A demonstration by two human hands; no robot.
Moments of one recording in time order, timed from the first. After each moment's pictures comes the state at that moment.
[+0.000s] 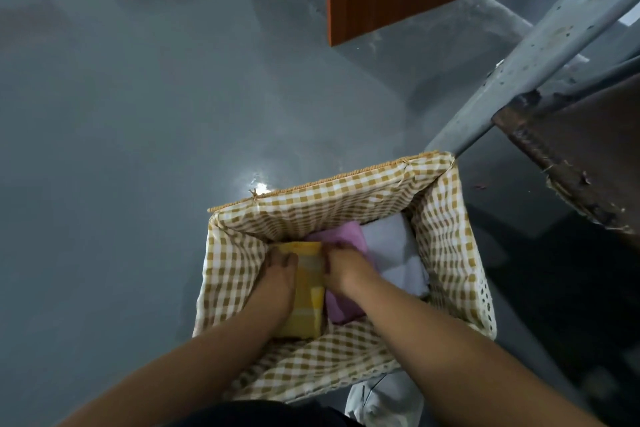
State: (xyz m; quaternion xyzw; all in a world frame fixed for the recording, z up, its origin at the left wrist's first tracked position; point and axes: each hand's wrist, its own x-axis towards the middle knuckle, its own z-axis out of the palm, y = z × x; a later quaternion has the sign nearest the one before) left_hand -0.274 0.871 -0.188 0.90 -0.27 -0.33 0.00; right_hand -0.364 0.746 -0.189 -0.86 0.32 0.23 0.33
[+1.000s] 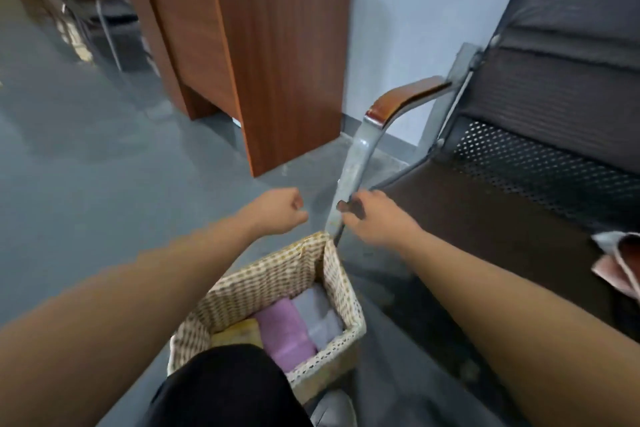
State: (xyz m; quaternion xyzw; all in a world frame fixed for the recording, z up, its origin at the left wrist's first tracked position) left_hand -0.332 0.743 0.150 0.78 -0.60 -0.16 0.08; right_hand -0.530 0.666 0.132 -0.86 0.46 -0.07 0.22
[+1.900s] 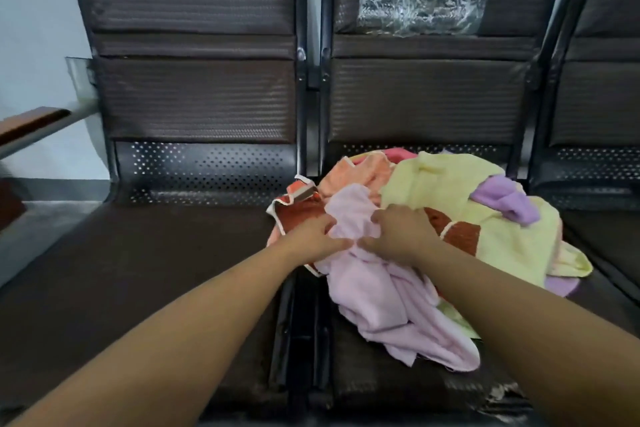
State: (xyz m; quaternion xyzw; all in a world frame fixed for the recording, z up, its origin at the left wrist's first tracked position) left_hand -0.920 0.559 0.090 0.44 -0.82 -0.35 0.07; right_hand -1.094 0.628 0.105 -0.64 0.77 0.01 0.04
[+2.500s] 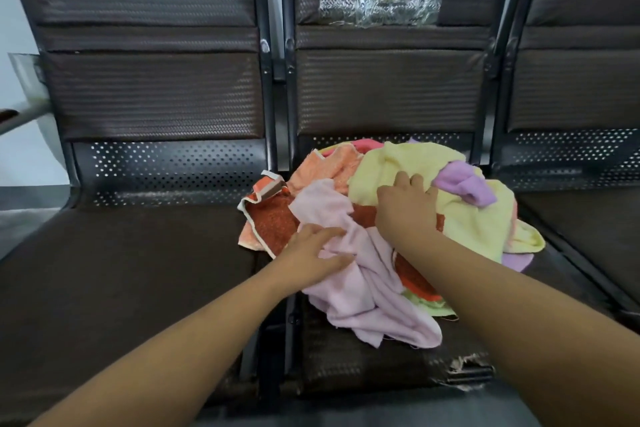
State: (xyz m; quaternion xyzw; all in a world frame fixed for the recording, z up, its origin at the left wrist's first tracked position) left_hand -0.931 0.607 0.065 0.39 -0.84 -0.37 0.08; right_hand -1.110 0.660 0.131 -0.51 0.85 0.04 -0.09
